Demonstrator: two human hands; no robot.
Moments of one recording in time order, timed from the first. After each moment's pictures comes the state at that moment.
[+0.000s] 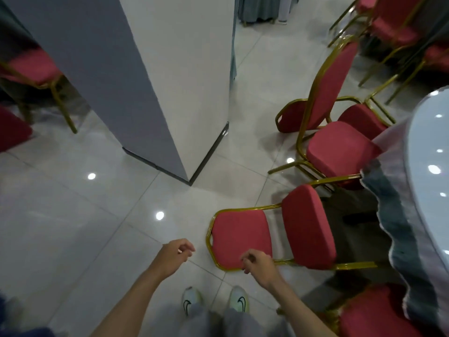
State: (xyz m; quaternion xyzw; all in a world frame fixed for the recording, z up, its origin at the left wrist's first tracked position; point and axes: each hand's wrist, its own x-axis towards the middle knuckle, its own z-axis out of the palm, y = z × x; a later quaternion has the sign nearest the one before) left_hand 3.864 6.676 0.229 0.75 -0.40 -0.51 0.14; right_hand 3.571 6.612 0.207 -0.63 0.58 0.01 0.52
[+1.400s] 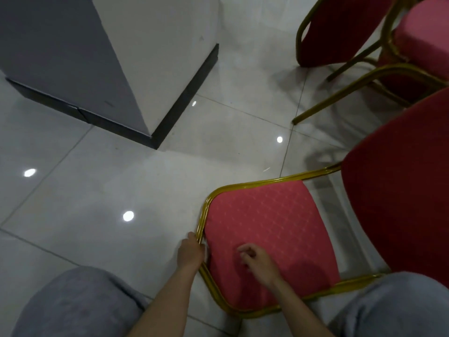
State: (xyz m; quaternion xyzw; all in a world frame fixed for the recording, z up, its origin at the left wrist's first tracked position) left_hand 3.841 6.558 -0.509 0.82 -0.37 -0.43 0.07; right_hand 3.621 6.547 -0.458 -0.53 0.65 -0.06 0.54
